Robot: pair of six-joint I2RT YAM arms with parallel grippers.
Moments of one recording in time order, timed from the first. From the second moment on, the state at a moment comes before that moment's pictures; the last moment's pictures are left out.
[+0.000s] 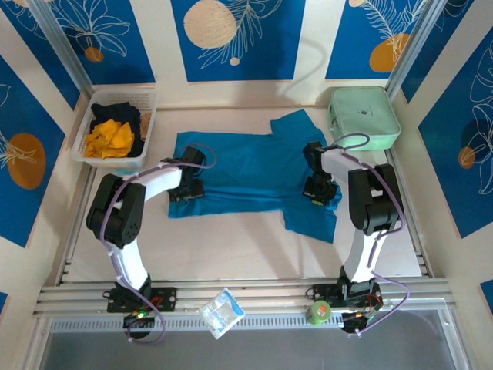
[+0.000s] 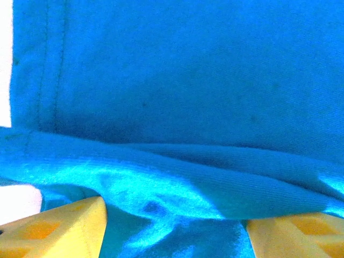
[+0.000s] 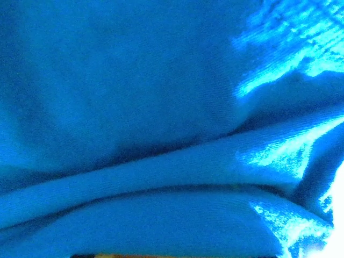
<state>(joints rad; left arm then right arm) -0.38 1.84 1.15 -0.66 -0.20 -0.54 0.20 1.89 1.24 -0.98 0.12 0.62</state>
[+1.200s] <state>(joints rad) -0.23 2.42 2.05 -0.80 -0.21 -0.41 0.14 2.60 2.44 -1.08 0.03 0.21</state>
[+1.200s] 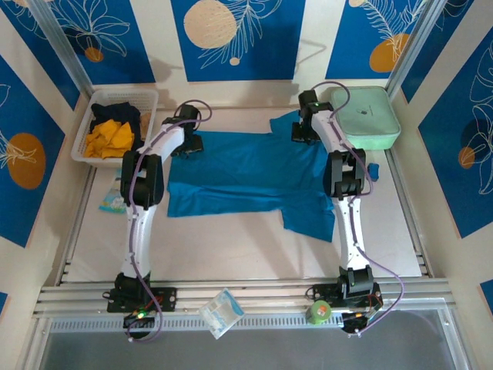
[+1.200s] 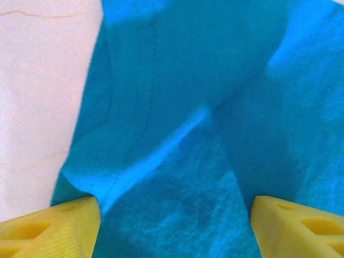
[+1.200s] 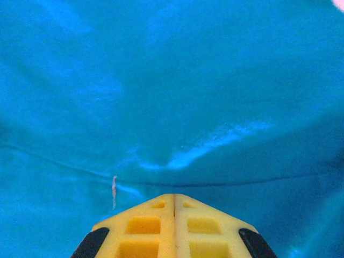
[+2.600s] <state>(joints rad) -0.24 2.01 1.73 -0.87 -0.18 -0.40 0.11 2.00 1.66 -1.03 0.00 0.39</state>
